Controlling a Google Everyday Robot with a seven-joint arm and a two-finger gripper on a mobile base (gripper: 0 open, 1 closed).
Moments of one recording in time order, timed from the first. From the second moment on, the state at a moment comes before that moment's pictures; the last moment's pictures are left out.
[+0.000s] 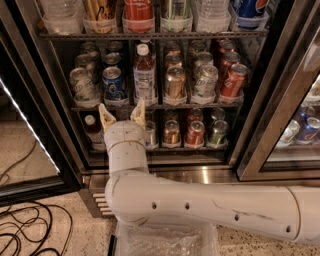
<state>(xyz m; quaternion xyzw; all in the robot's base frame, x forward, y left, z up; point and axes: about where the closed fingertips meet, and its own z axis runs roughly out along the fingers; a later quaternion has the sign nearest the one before) 0.585 0.078 0.861 -0.06 0.68 0.04 0.73</state>
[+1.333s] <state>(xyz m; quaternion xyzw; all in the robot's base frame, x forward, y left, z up) 0.625 0.057 0.857 -0.05 0.67 0.00 0.74</state>
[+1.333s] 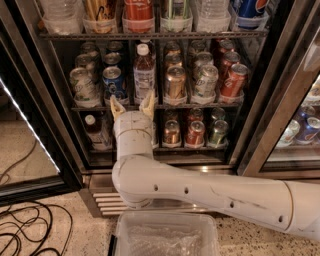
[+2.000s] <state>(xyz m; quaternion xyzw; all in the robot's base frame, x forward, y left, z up) 0.650 0.050 0.856 -0.05 0.67 -0.01 0.74</state>
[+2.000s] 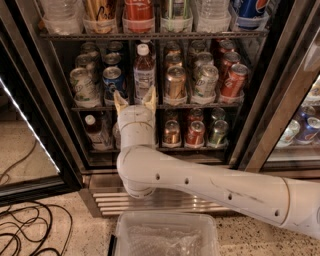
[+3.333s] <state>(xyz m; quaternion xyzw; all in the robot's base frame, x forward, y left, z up) 0.694 0.038 0.849 -0.03 0.68 -0.02 0.73</state>
